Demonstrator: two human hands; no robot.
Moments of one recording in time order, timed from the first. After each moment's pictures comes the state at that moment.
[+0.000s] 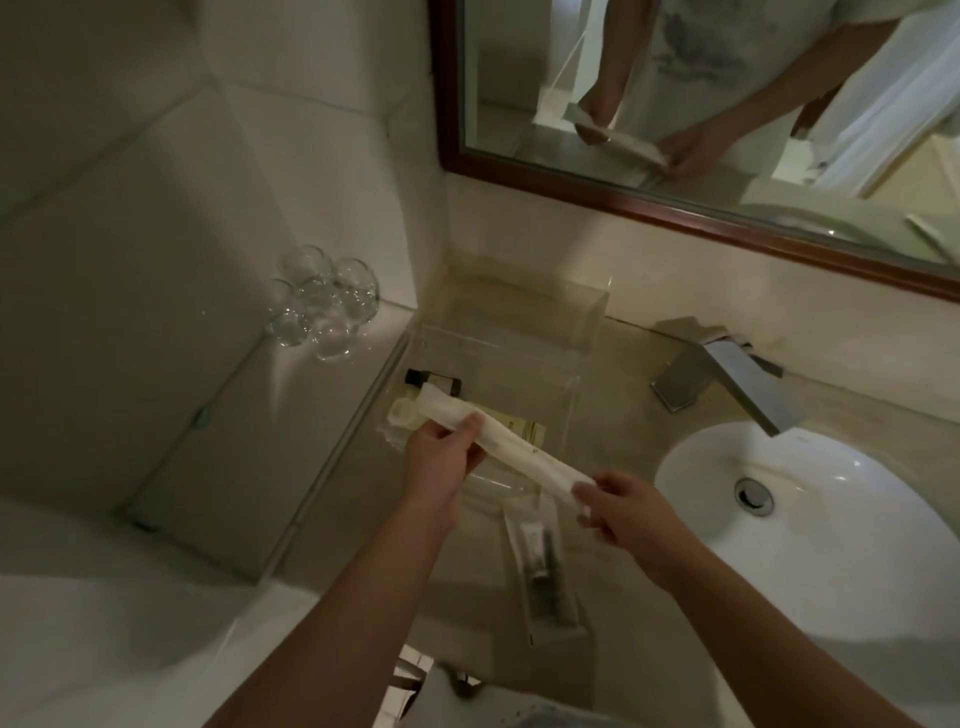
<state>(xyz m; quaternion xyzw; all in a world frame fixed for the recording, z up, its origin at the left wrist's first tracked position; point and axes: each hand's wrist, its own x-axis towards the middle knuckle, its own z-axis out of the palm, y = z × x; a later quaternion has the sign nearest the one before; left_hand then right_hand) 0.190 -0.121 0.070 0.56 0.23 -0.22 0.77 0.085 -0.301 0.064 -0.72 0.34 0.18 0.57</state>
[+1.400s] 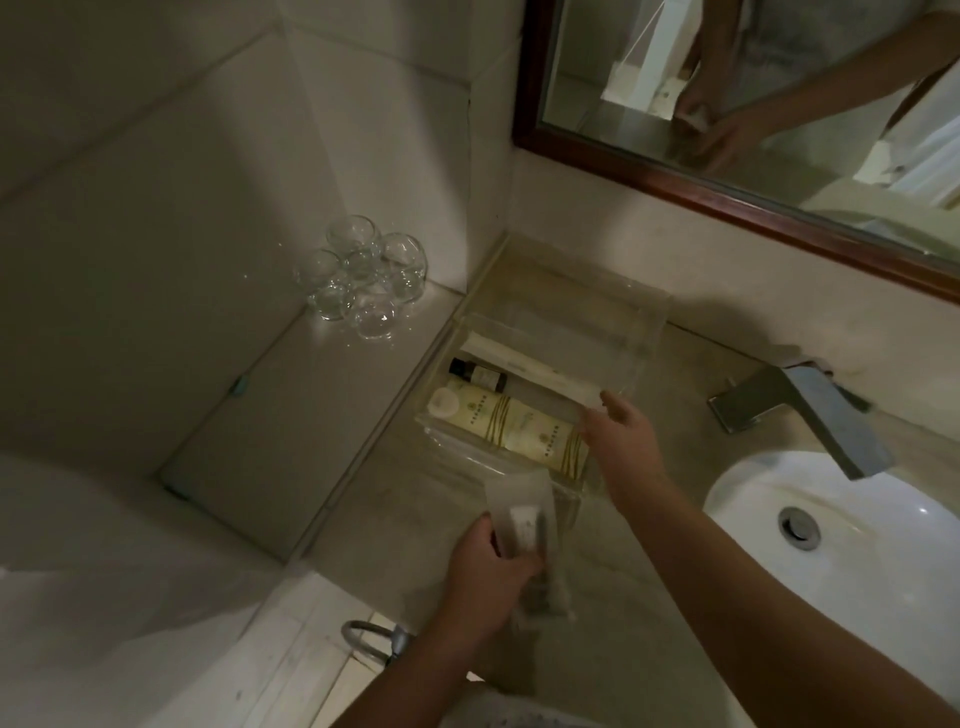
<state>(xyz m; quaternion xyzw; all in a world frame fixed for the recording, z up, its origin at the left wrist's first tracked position) 0.115 -0.086 0.025 0.76 0.13 -0.31 0.56 0.193 -0.263 0.037 -0.70 0.38 0.02 0.61</state>
